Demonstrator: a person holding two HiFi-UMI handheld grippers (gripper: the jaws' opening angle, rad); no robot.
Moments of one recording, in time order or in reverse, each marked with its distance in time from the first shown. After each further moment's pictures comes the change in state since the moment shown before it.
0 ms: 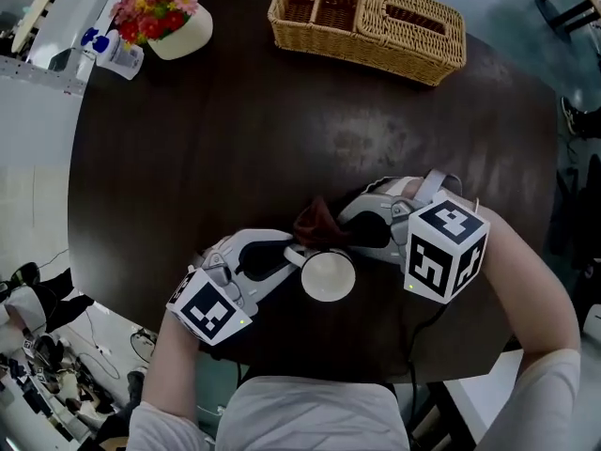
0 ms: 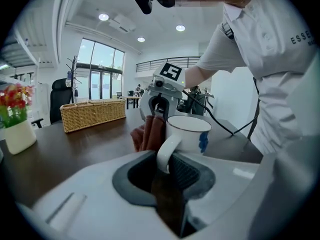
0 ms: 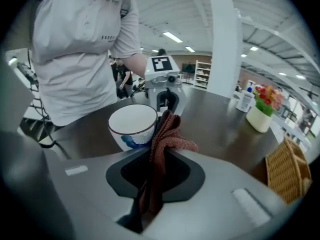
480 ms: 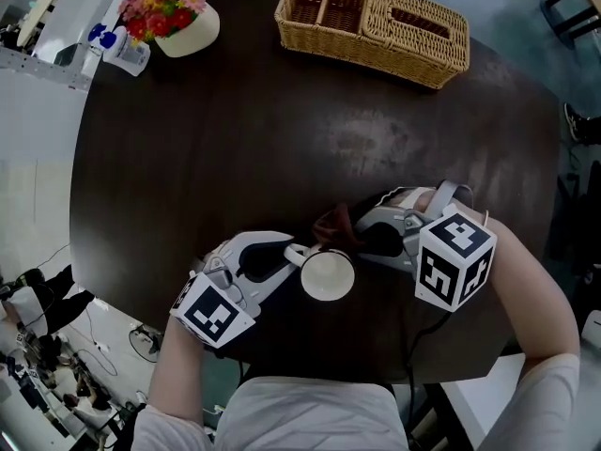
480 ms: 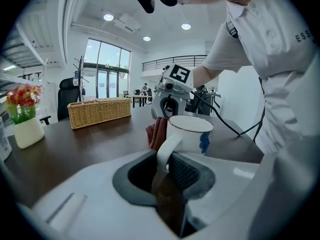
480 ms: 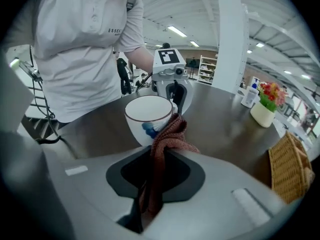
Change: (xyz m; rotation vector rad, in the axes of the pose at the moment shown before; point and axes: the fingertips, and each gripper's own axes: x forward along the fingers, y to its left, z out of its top) left arm -0.005 0.000 -0.003 -0.035 0.019 0.077; right arm -0.004 0.024 -0.014 -0.009 0.045 0.035
